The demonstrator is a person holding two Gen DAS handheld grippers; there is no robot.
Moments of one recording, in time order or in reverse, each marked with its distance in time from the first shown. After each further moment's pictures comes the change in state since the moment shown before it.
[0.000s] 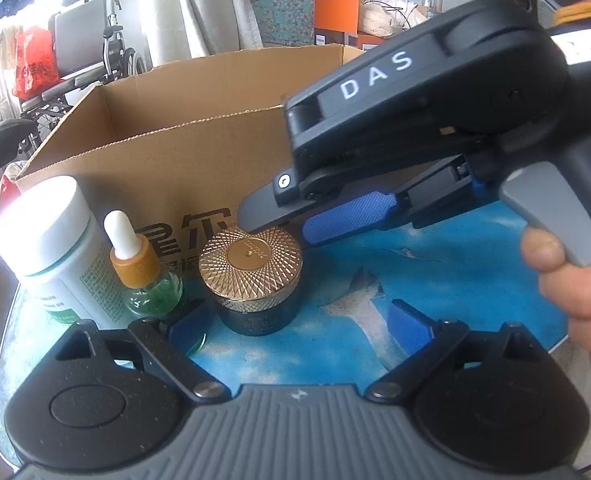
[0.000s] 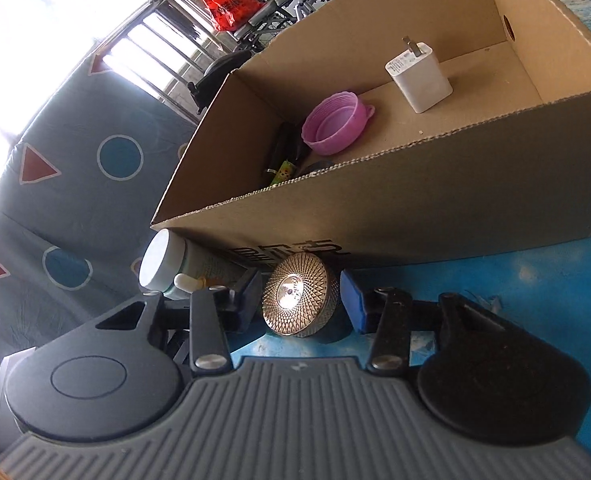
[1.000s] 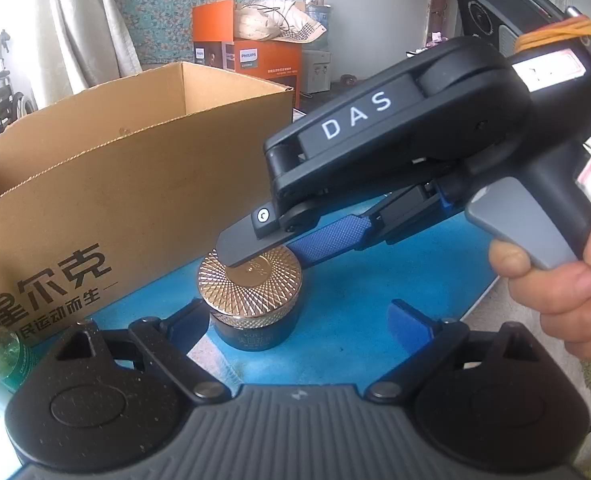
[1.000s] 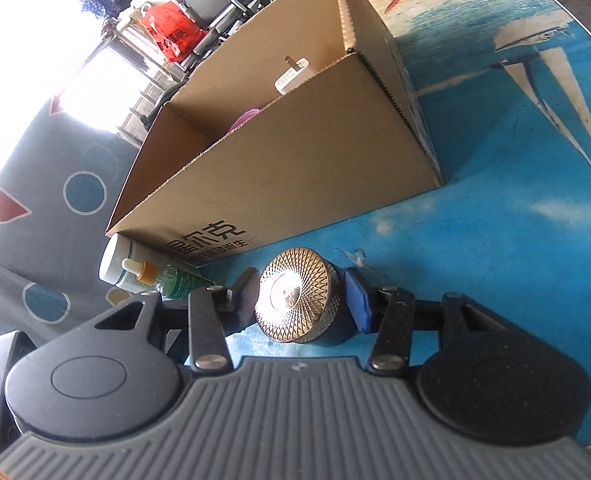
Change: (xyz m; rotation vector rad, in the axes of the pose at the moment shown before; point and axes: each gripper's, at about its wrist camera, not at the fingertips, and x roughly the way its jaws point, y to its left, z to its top) left arm 0.005 -0.066 0.005 0.214 -0.030 -0.268; right arm -0.077 -0.064 -0.036 0.137 -0.101 -0.087
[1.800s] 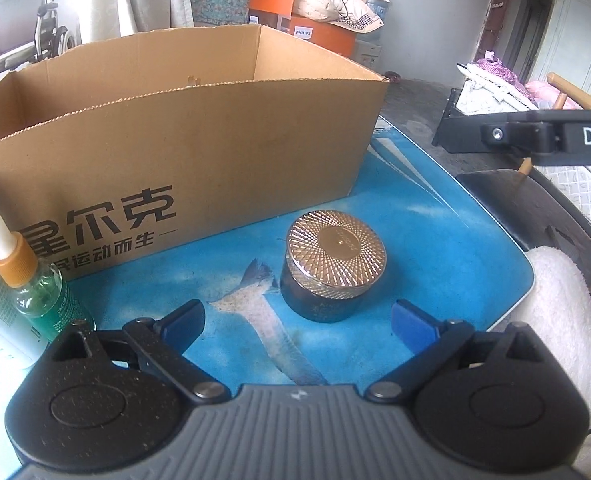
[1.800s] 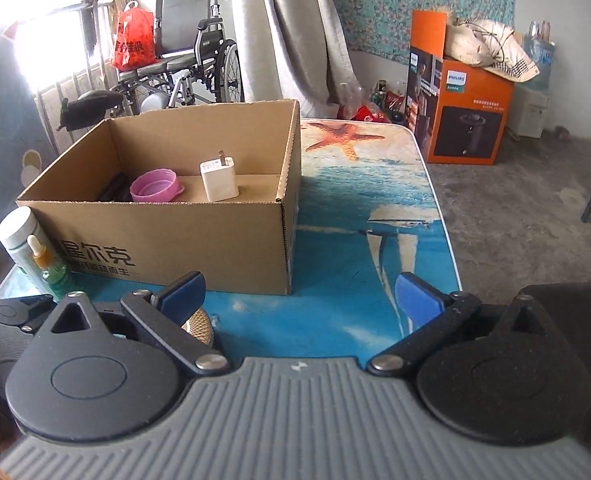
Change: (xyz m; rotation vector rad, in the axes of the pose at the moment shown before) left arm -0.003 0.040 -0.009 -0.198 0.063 0.026; right arm -0.075 0.054 -0.013 -0.516 -0.307 -0.549
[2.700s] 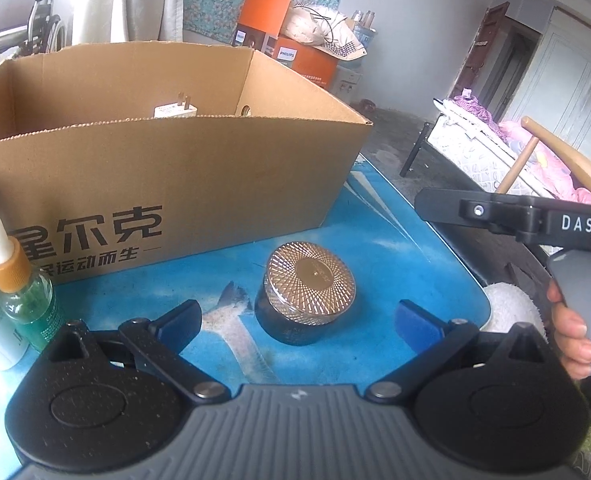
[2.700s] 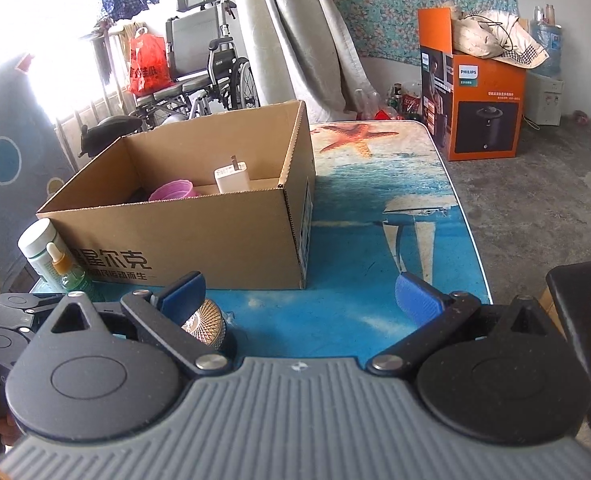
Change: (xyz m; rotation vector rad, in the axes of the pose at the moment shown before) left arm -0.008 0.014 0.006 -0.084 -0.063 -0.135; right arm 0.006 -0.022 -0.025 0.156 -0.017 0.175
